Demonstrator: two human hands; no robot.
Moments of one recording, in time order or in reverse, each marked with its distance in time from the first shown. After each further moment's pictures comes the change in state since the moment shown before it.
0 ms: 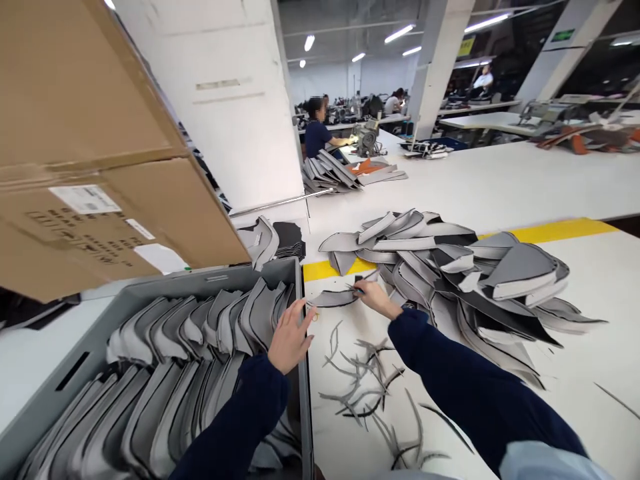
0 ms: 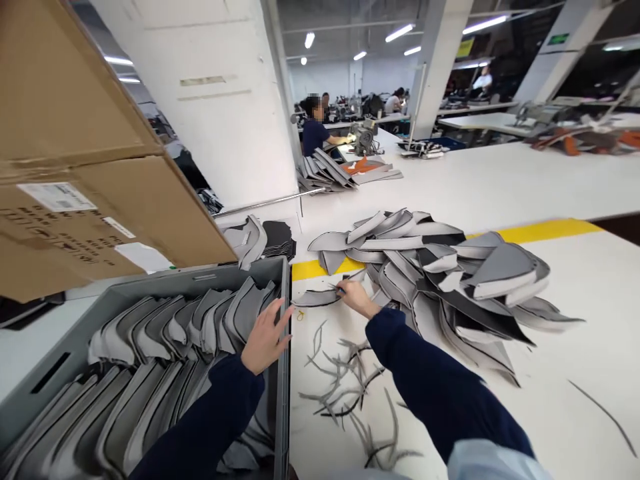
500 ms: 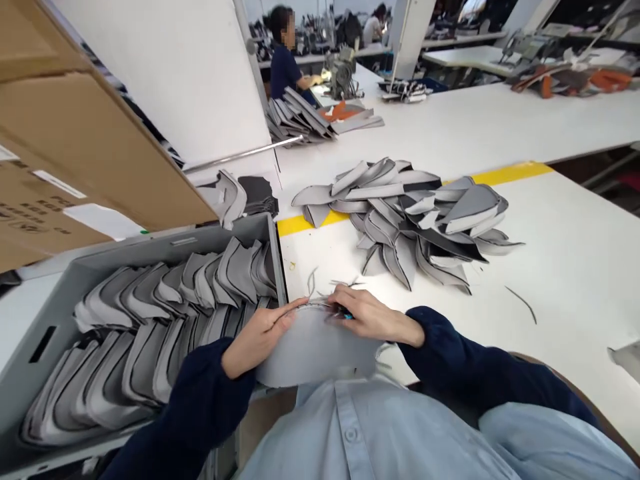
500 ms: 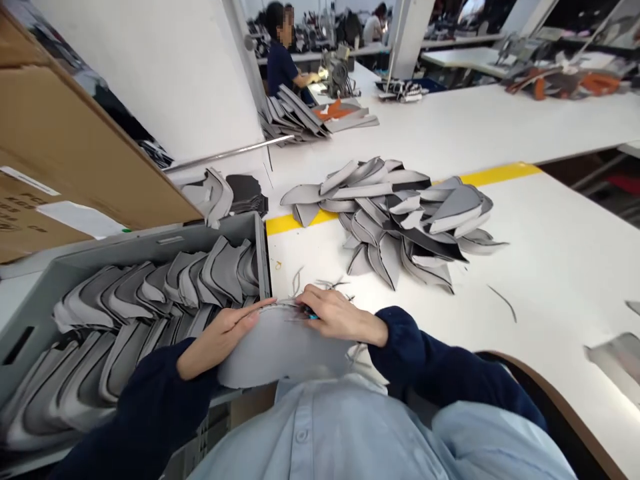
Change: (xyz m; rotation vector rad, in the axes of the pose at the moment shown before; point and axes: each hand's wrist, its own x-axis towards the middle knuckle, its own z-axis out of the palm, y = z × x) left_hand -0.058 0.068 -0.092 -0.647 -0.409 -0.064; right_hand -0.173 -0.090 -0.036 0.287 0.014 -0.422
